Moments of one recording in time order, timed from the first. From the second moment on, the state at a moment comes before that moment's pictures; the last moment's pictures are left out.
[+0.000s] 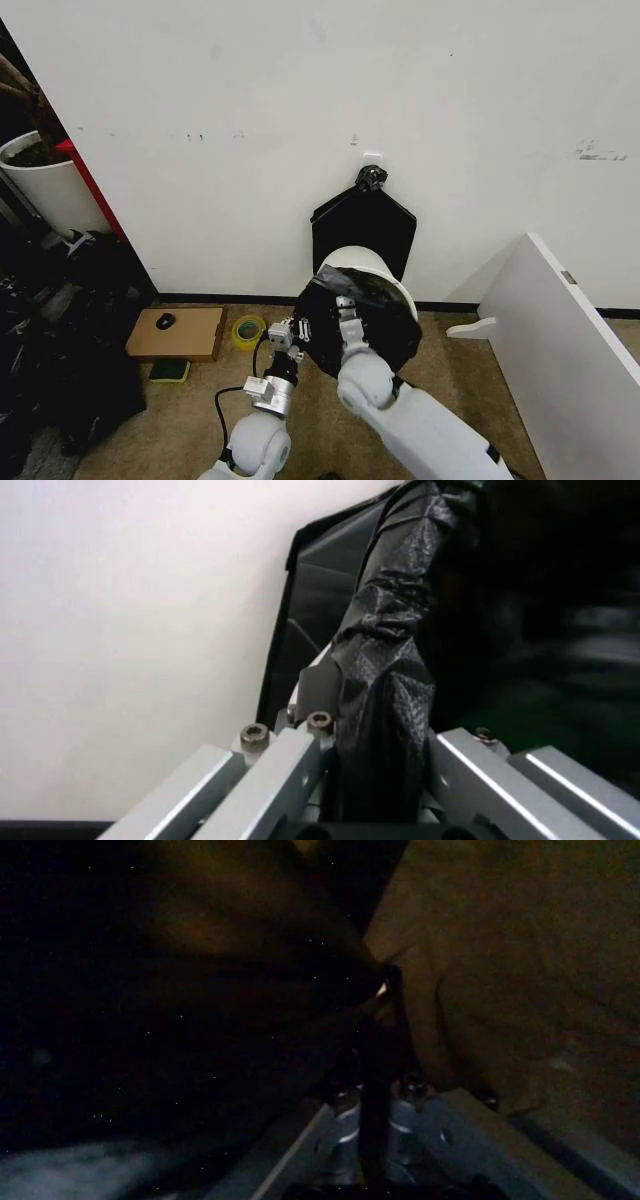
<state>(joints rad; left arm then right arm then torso) 1.27 -1.34 -0.10 -1.72 -0.35 -0.36 -0.12 -0.93 1.21 -0.31 1.76 0.34 -0.36 0.65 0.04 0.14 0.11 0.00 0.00</state>
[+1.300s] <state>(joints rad) 1.34 -1.29 -0.11 -1.86 -0.39 -0.25 -0.16 -1.28 0.92 0.08 2.09 -0.22 0.23 0.16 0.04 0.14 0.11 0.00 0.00</state>
